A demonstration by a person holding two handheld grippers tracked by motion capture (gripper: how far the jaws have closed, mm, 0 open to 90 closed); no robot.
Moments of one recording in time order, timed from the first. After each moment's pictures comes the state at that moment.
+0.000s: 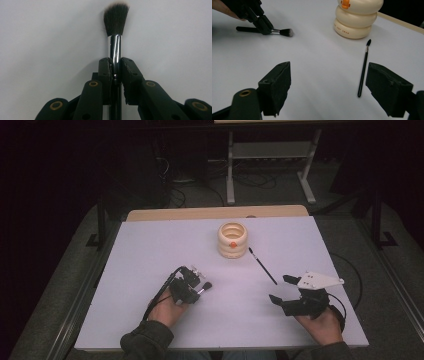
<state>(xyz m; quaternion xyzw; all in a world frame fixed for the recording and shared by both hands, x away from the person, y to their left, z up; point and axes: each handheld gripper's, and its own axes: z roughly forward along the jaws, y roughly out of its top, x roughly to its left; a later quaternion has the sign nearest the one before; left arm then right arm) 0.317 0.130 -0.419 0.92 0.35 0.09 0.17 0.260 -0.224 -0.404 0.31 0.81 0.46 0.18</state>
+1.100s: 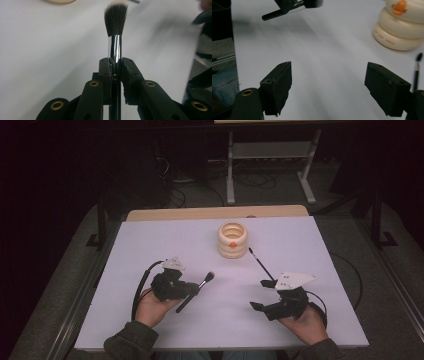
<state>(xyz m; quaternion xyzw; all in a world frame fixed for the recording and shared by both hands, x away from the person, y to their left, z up) 0.305 0.175 -0.378 0.86 0.32 -0.01 0.41 0.265 -0.172 -0.399 0.24 0.84 0.47 0.11</state>
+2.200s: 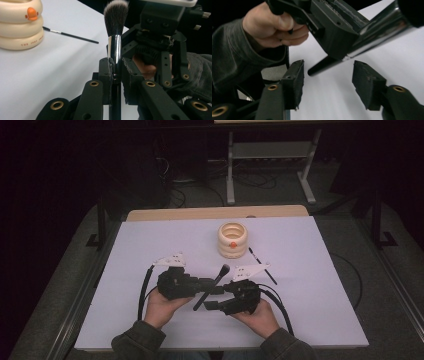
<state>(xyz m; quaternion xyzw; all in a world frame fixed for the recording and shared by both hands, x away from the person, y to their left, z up) 0.296 0.155 -0.358 0.81 0.26 -0.05 0.53 0.290 -0.074 -0.403 0.20 0.80 0.56 -0.08</state>
